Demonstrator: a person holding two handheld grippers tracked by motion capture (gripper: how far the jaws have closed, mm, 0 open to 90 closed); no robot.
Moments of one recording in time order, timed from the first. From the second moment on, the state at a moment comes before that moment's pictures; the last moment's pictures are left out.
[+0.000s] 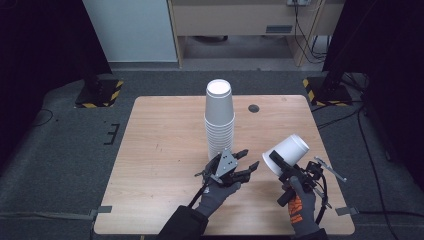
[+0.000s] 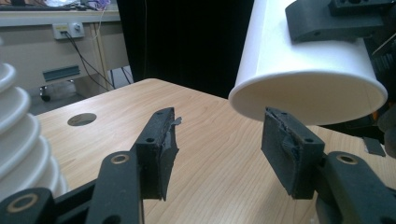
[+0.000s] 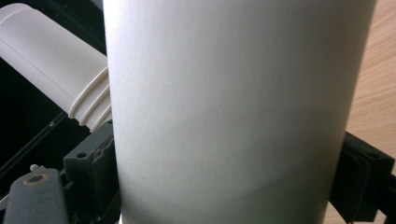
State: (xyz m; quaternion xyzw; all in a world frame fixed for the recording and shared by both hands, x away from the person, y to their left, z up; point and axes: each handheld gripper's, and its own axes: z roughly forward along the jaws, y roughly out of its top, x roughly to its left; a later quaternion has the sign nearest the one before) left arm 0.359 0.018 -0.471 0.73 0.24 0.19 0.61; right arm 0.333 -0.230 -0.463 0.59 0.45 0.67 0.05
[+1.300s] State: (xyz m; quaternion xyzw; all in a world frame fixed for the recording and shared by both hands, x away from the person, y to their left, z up) left arm 0.374 -0.020 -0.480 0.71 0.23 0.20 0.63; right arm 0.334 -0.221 -0.468 0.59 0.46 0.66 0.03
